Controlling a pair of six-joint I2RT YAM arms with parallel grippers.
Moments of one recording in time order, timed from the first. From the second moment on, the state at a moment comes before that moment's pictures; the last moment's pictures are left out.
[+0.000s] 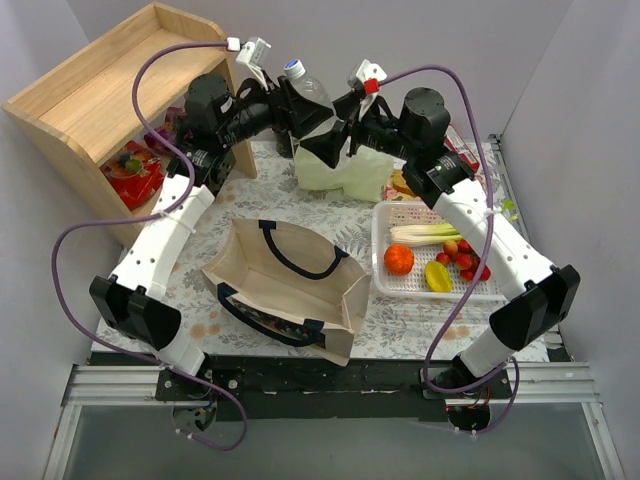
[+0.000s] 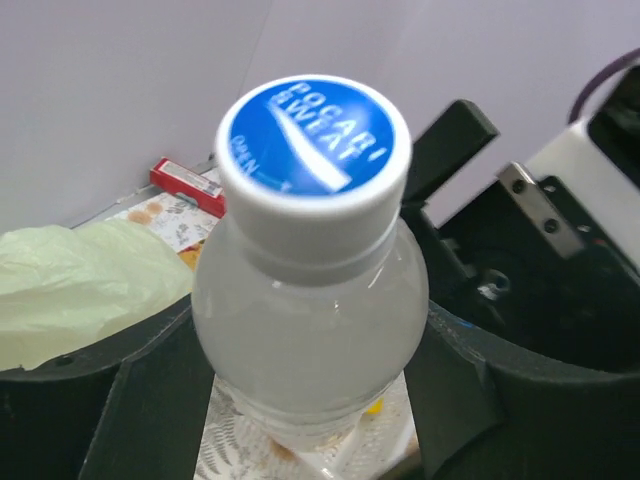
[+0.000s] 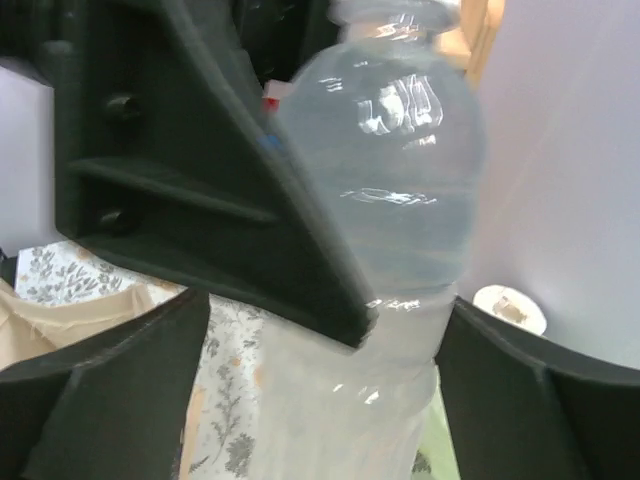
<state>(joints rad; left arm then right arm) -0.40 1.58 1.81 -0.09 0.58 -0.52 0.59 1.60 1.74 -0.02 -0.58 -0.03</state>
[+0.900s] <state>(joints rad) -0.17 1.74 2.33 -0.18 0.31 0.30 0.58 1.35 1.44 0.01 -0.56 -0.03</state>
